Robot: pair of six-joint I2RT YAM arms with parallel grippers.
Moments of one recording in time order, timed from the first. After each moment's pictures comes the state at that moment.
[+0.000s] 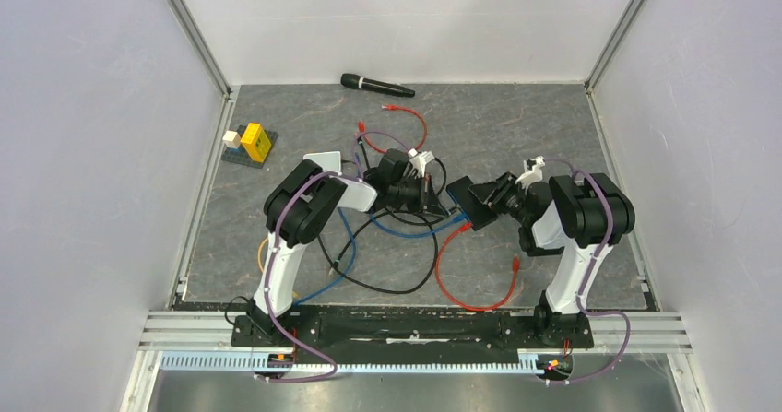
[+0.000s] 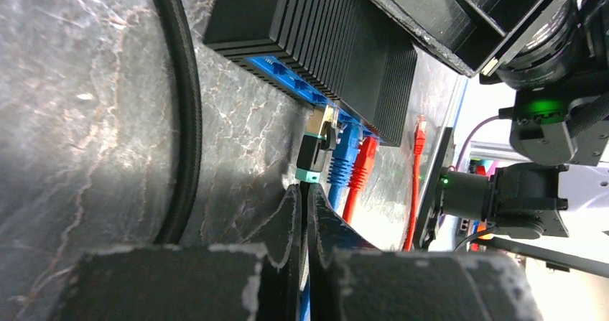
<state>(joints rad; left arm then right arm) -0.67 2.18 1.14 0.45 0.71 -0.74 0.06 1.94 0.32 1.31 -0.47 0.80</state>
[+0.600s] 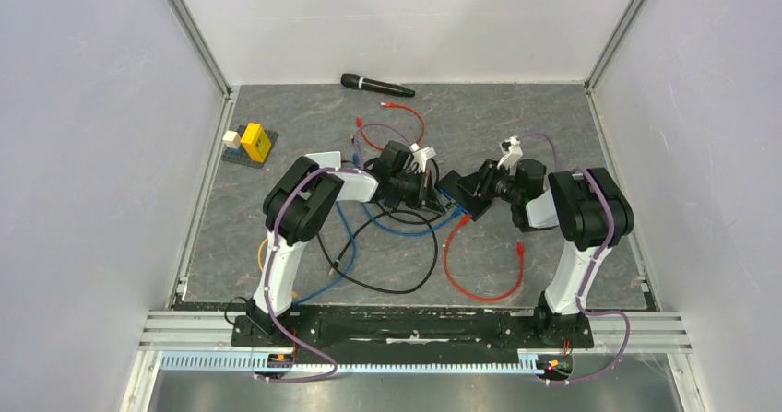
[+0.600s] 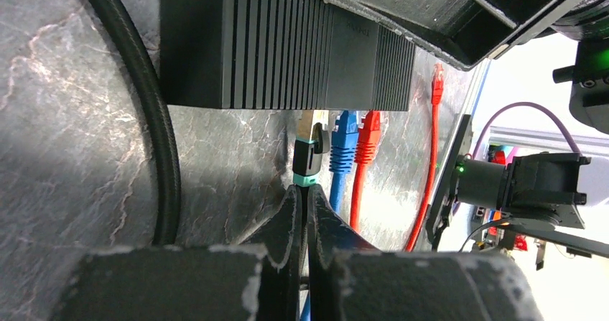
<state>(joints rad) -0.64 2.19 1.25 0.23 0.74 -0.60 0.10 1.92 0.55 0.97 -0.60 0.48</state>
